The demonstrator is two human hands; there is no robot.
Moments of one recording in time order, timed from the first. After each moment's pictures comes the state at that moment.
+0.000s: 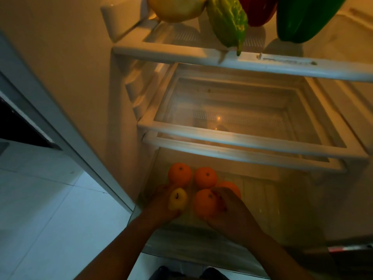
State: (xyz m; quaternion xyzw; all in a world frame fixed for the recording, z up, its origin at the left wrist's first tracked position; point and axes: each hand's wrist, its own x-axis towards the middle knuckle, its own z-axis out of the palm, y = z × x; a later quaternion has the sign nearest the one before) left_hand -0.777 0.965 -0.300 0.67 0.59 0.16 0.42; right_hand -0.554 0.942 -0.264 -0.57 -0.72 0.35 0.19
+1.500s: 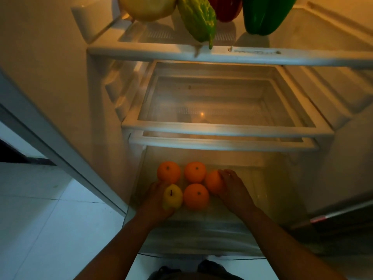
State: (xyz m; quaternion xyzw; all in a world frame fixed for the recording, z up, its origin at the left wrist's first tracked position) left_hand -0.785 0.963 -0.311 0.69 0.60 0.13 0.39; right_hand -0.525 0.966 -0.303 -0.69 -0.67 0.26 0.11
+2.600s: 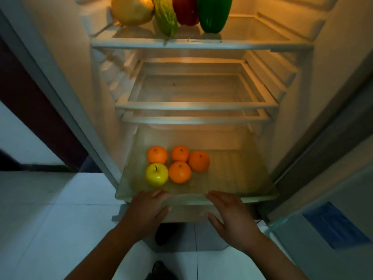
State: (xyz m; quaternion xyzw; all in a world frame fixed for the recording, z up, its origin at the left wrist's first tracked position) left_hand -0.775 0.841 -0.258 0.85 0.49 0.09 0.19; right_hand -0.524 0.790 -0.261 -0.59 -0.78 0.10 0.15
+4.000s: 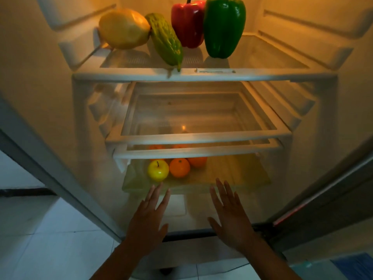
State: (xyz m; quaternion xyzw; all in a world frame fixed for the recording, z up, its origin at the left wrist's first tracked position) left_hand -0.775 0.936 -0.297 0.85 0.50 0.11 0.10; right_hand -0.519 0.896 -0.306 -0.64 -0.76 0.05 0.10
